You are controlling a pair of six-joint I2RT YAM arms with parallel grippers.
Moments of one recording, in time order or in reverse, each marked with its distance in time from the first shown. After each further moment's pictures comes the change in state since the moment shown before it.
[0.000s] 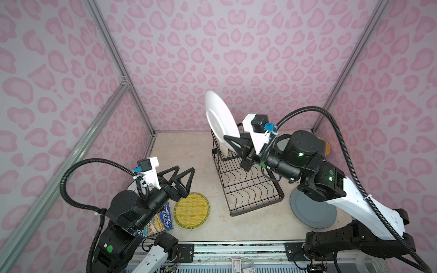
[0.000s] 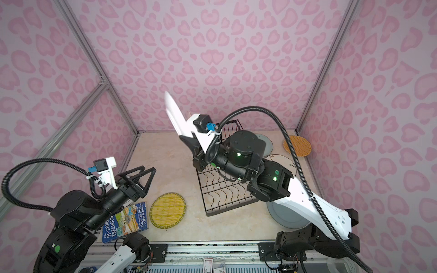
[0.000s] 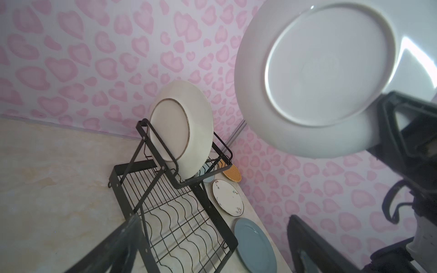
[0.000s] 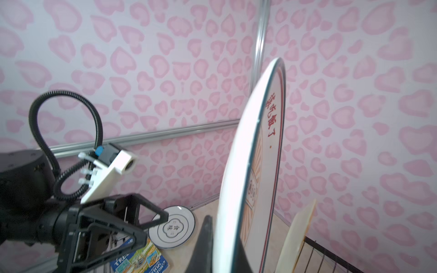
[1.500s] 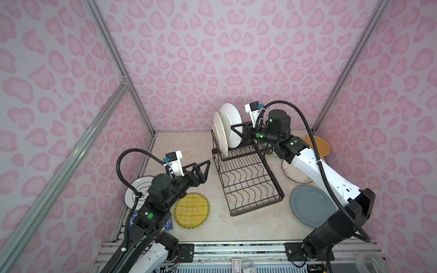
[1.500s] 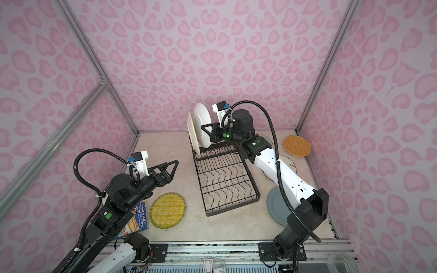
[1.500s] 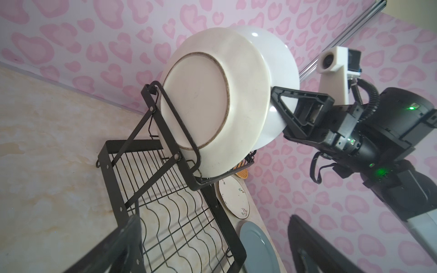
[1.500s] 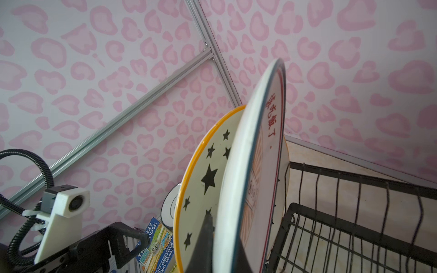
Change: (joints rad) left arm 0.000 0.139 -0.289 0.378 -0.047 -0.134; right arm -0.503 0.274 -0.176 0.145 -0.566 0.410
